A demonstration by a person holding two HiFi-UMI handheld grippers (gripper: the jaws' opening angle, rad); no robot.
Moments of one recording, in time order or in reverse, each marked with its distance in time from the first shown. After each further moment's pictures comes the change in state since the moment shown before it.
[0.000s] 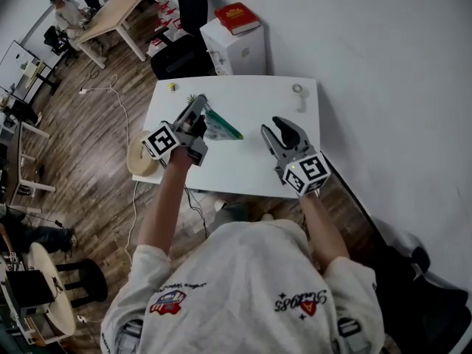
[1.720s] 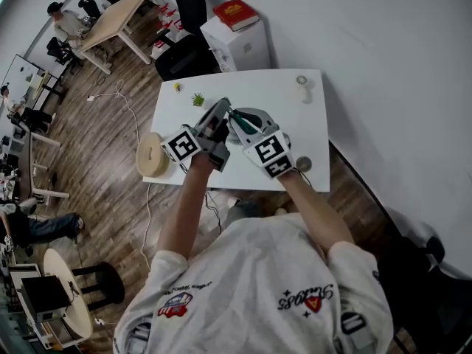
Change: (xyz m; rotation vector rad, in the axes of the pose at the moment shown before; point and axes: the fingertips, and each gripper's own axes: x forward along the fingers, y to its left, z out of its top) left arm 0.028 -0.027 -0.050 -0.051 0.065 -0.030; right arm 0.087 0.060 -0.017 -0.220 0.239 0.085
